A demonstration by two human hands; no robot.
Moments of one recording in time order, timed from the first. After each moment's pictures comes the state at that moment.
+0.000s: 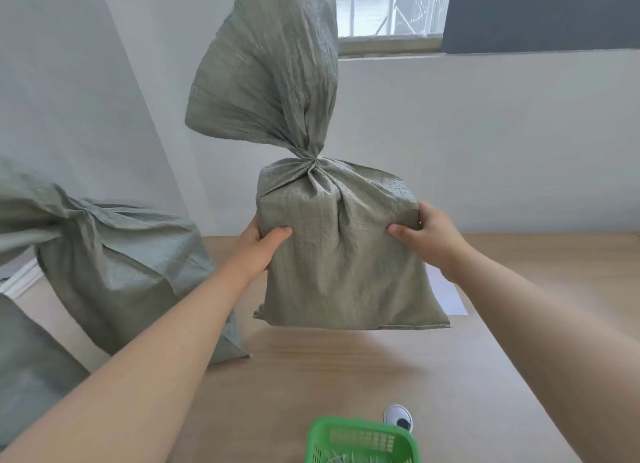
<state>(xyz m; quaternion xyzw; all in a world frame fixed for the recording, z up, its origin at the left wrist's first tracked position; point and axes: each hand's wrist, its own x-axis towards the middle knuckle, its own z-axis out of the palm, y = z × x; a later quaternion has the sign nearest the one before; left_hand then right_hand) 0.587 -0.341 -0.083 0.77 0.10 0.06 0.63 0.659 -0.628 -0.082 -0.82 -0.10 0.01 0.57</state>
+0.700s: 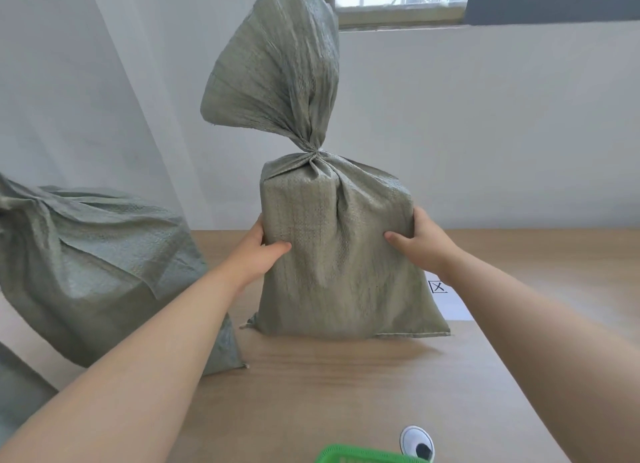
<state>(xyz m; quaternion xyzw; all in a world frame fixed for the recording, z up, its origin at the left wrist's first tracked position) 0.646 -0.314 -0.136 0.83 0.10 0.02 0.56 0.721 -0.596 -0.145 -0.89 -0.06 0.05 0.46</state>
